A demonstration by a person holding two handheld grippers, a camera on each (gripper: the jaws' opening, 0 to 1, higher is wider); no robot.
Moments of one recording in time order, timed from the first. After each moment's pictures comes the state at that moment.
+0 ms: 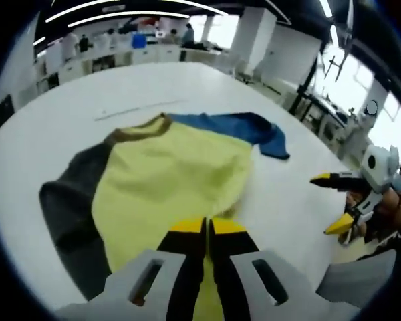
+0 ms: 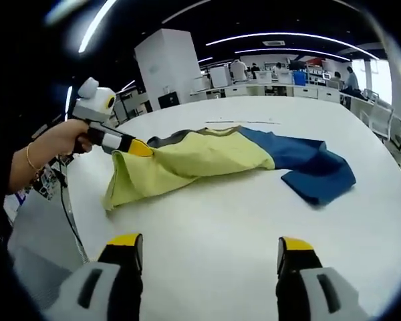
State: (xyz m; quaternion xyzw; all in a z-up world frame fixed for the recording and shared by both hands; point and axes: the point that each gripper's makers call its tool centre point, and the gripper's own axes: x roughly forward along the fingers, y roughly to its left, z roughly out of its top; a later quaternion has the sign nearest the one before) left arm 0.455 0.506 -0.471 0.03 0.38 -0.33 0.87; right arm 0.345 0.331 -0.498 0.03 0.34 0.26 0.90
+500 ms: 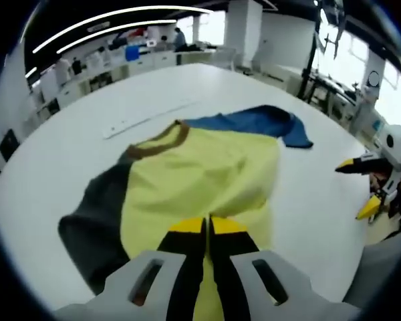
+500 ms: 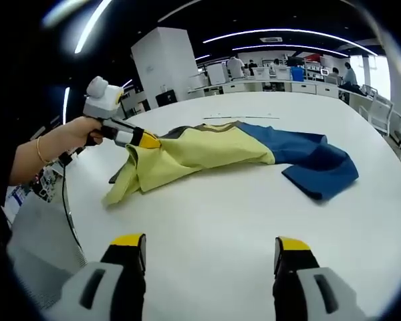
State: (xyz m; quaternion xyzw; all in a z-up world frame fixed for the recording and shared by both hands) left arm 0.491 0.522 -0.495 0.14 0.37 -0.32 0.86; right arm 0.346 0.332 -0.507 0.03 0.35 0.26 0.90
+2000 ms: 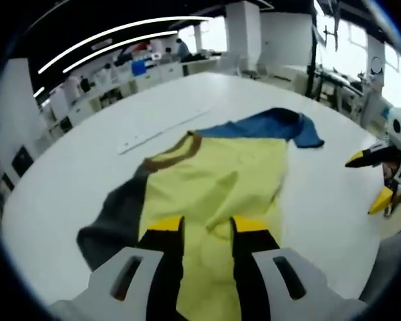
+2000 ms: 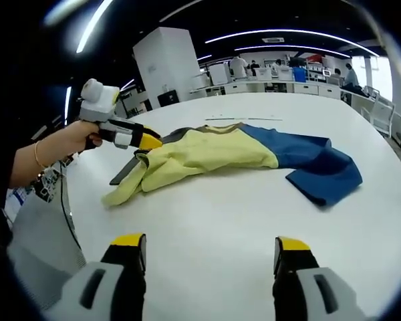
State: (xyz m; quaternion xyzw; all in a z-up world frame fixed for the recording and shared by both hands) left arm 0.490 0.524 -0.467 0.16 0.30 -0.31 0.89; right arm 0.352 0.339 -0.503 0.03 0.34 0.27 0.90
